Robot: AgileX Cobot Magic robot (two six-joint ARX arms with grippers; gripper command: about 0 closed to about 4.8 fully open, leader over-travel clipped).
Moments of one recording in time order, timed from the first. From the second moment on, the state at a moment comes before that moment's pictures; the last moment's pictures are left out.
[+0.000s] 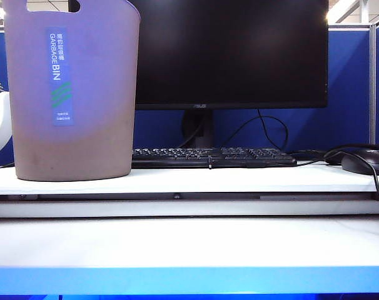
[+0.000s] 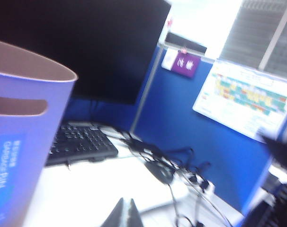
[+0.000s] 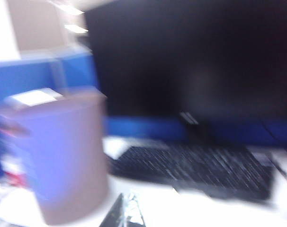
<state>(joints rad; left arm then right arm) -0.51 0.01 0.35 -0.12 0.23 -0.35 0.66 0.18 0.36 0.05 0.14 0.13</state>
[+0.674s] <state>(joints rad) -0.51 0.01 0.32 -0.26 0.18 -0.38 0.66 0.17 0.29 -0.42 0.23 0.13</state>
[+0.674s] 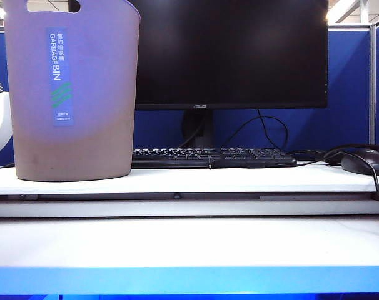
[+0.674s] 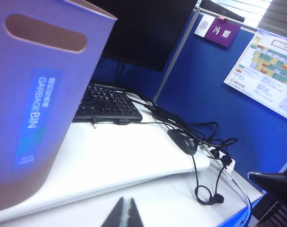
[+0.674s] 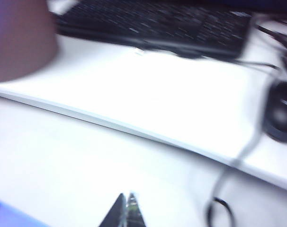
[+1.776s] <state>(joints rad) -0.01 0.01 0.22 -0.27 0.02 -0.11 0.66 0.16 0.29 -0.44 0.24 0.13</state>
